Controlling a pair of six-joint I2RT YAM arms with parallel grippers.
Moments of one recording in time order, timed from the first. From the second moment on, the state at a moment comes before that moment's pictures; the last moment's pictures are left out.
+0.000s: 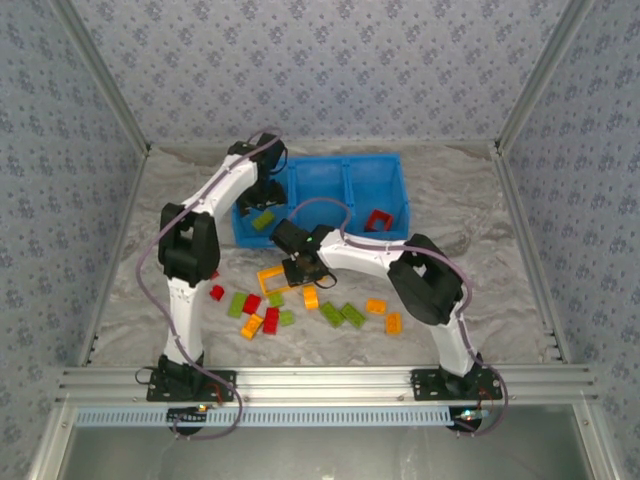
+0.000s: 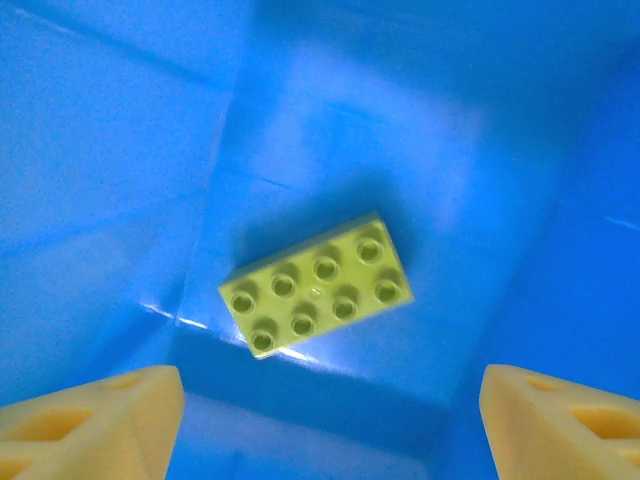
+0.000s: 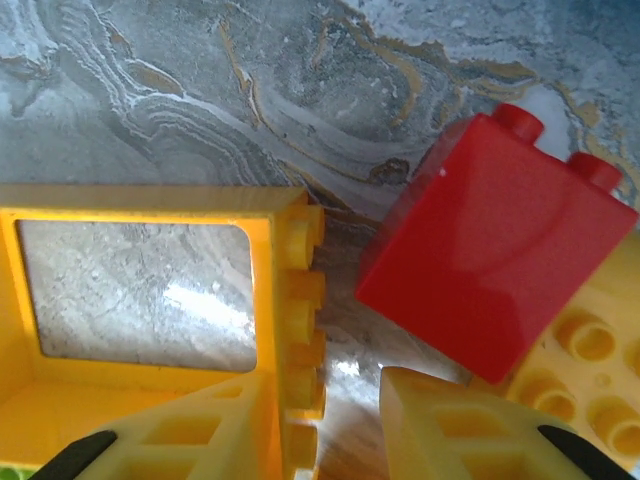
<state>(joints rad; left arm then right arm) -0.39 2.16 1.99 -1.18 -0.16 -0.73 0.95 2.06 1.51 -0.72 0.04 0.59</state>
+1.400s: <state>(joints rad) -0.38 1.51 1.49 -1.01 -0.02 -0.67 0.71 2.15 1.95 -0.72 0.58 -0.36</state>
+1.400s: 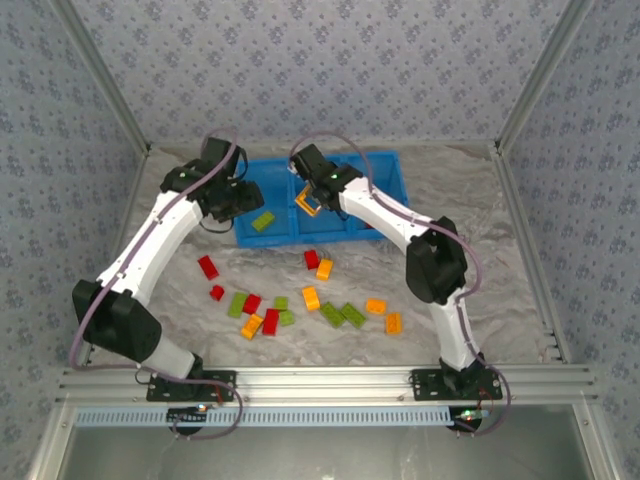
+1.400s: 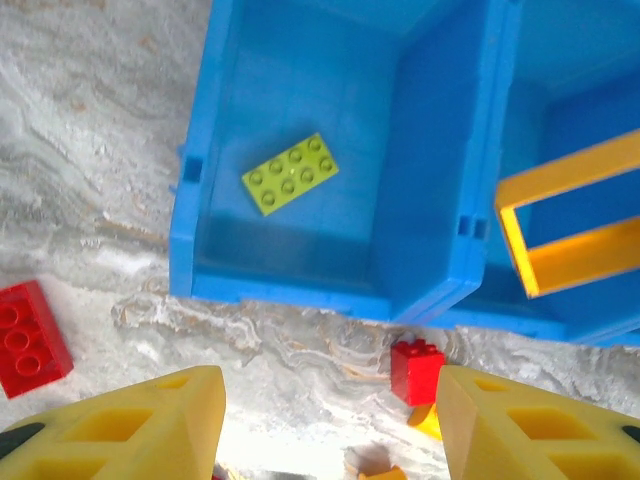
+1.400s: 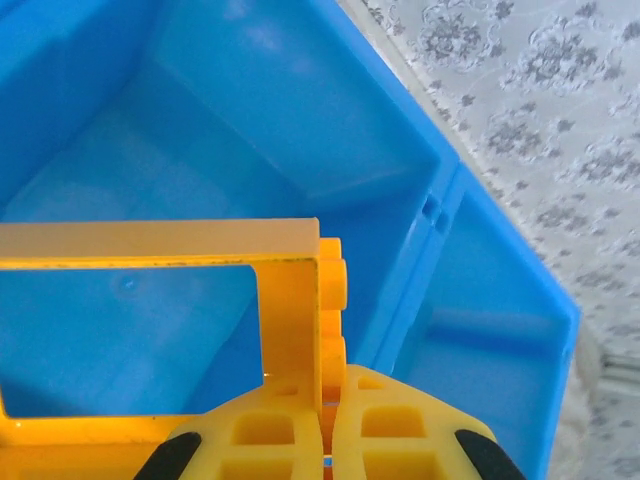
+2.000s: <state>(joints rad) -0.38 1.36 1.42 -1.05 0.03 -0.67 0.66 2.40 2.10 -0.60 0.55 -0.67</state>
